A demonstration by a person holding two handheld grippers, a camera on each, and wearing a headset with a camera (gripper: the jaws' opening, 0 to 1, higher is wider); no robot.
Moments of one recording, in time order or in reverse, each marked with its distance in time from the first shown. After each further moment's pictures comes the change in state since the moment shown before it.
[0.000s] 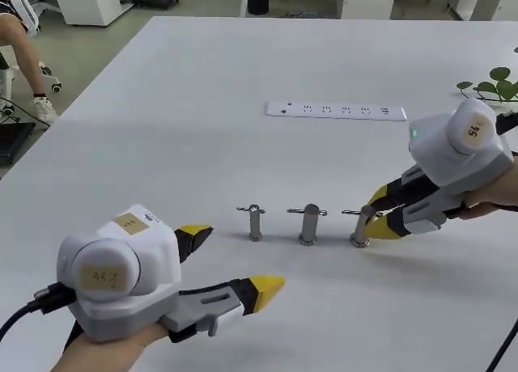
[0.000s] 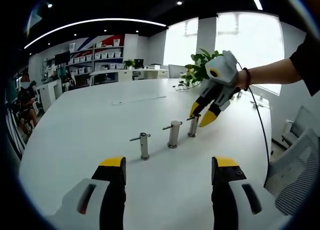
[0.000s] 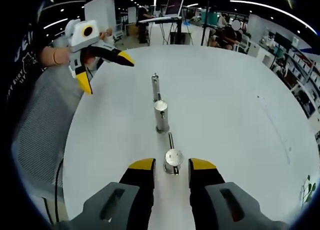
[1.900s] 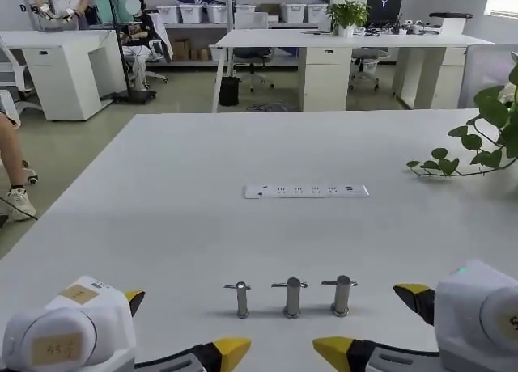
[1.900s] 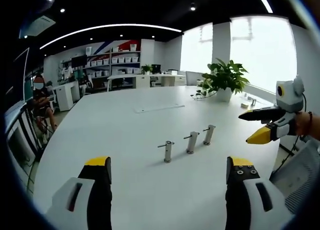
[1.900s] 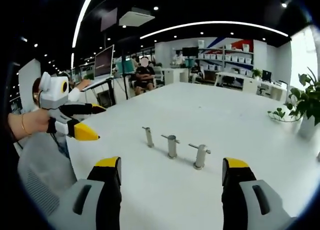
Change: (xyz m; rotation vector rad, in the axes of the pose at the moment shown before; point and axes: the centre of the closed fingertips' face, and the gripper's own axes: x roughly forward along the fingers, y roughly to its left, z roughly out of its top) left arm -0.056 0.030 0.024 -0.033 -0.049 0.155; right arm -0.057 0.083 0.043 0.535 -0.439 -0.575
